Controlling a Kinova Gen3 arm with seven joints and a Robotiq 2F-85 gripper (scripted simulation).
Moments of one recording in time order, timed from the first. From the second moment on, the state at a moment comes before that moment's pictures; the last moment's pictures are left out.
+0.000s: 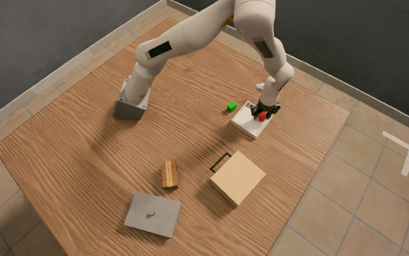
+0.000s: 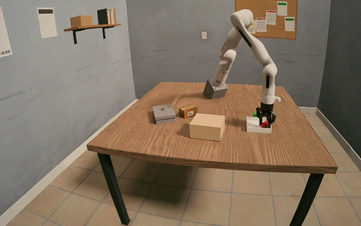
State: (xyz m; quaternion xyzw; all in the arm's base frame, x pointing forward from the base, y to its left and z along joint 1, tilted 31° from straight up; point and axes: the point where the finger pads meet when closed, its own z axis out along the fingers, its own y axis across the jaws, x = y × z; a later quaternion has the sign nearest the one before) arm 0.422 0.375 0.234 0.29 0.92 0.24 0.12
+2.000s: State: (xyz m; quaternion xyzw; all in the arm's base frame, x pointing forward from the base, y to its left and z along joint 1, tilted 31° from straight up) arm 0.371 0.333 0.336 0.29 0.92 0.24 0.11
